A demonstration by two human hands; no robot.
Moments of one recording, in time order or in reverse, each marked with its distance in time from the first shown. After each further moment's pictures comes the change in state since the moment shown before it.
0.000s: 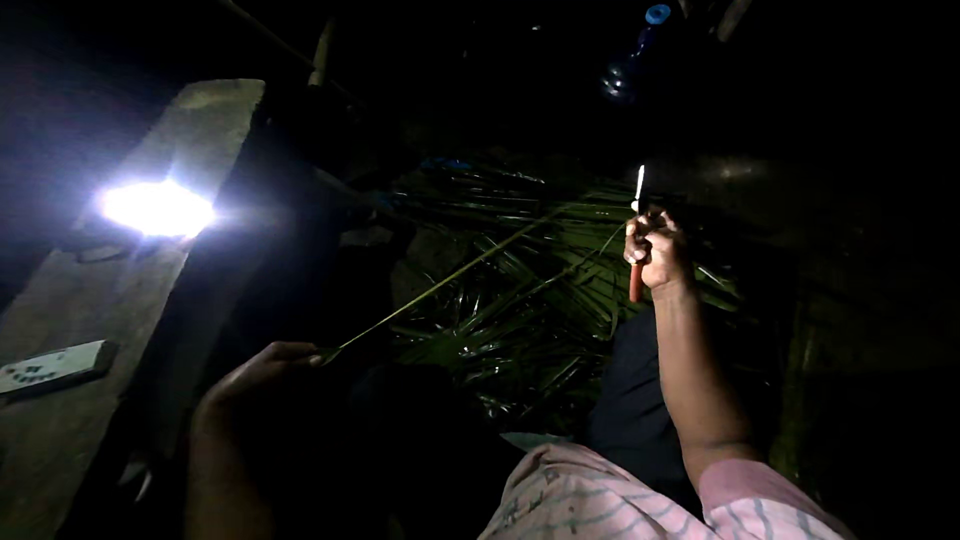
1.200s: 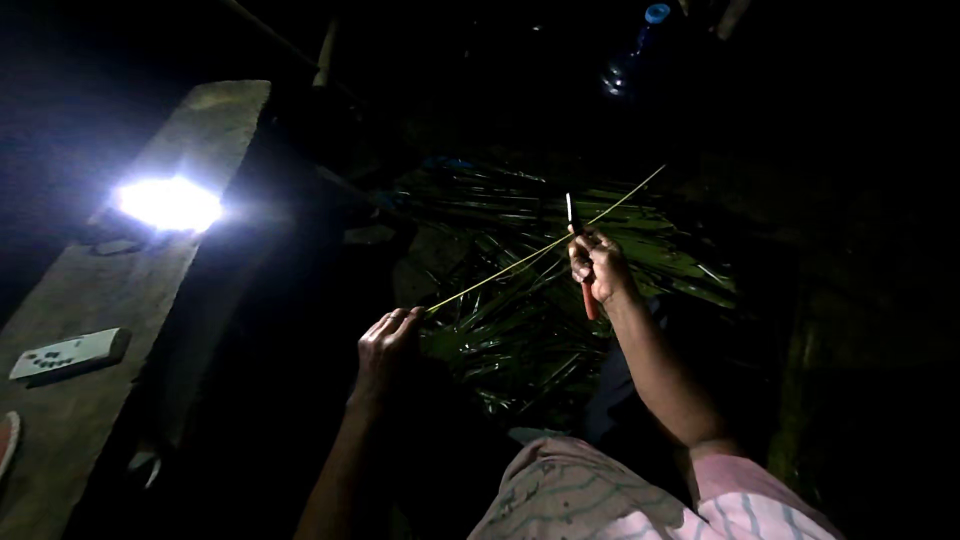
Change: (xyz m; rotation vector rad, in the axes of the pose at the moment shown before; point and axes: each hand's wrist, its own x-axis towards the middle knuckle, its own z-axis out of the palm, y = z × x) left_hand 0.071 0.071 0.176 0.882 0.801 0.528; right_hand -0.027 0.030 0.062 -0.017 -0.031 0.272
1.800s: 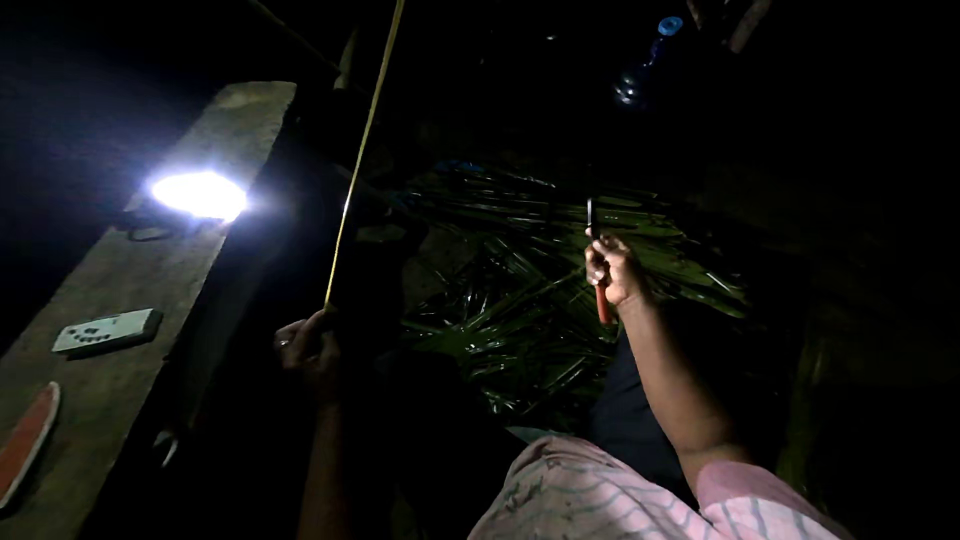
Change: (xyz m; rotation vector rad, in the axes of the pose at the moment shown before) left_hand -0.037 -0.060 -0.046 -0.256 0.465 -0.470; right_hand 0.006 0.007 -0.015 0.006 -0.022 0.030
